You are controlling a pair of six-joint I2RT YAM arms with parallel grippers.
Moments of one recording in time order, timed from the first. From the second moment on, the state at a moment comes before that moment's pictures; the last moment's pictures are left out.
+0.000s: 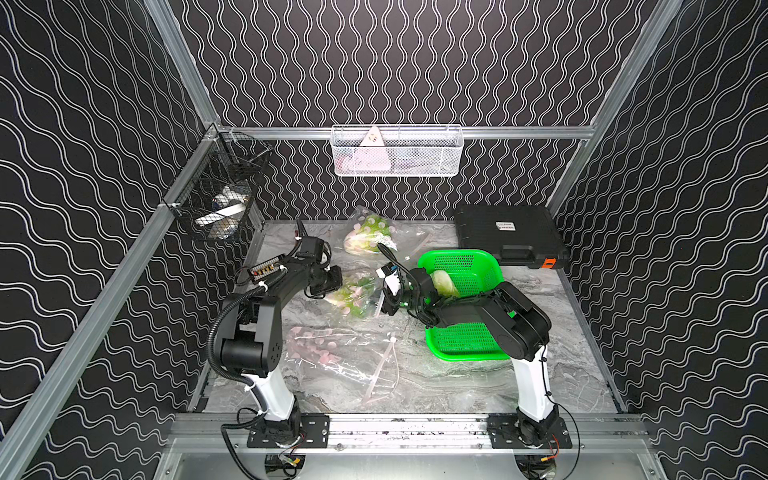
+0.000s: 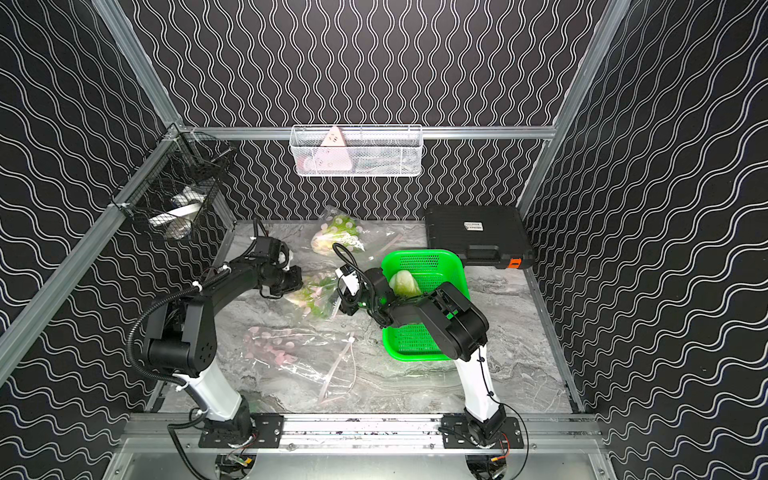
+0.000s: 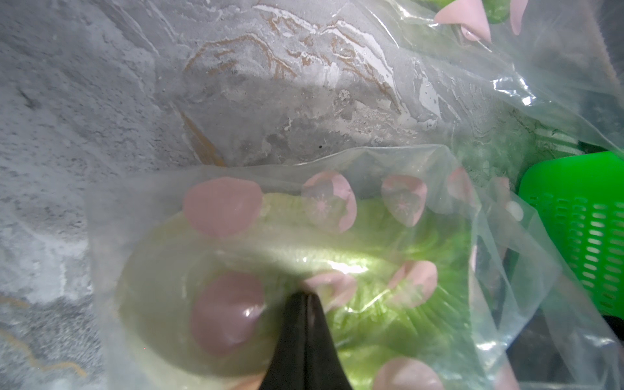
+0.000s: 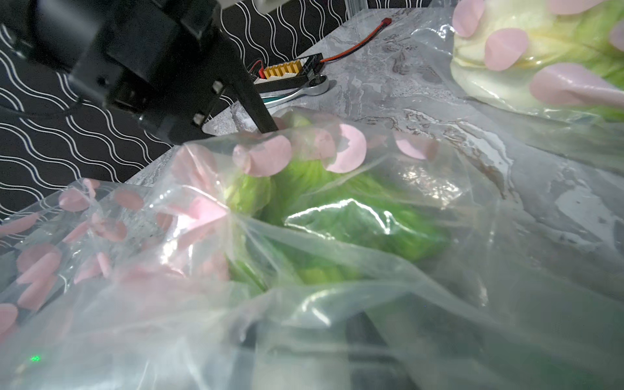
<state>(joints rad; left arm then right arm) -0.03 1.76 1.19 -0.55 0.29 -0.36 0.71 2.11 1.10 0.63 -0.48 0.21</state>
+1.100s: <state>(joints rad) -0.04 1.76 1.19 -0.53 0.30 -0.36 0.72 2.13 1.21 0.51 -0.42 0.21</state>
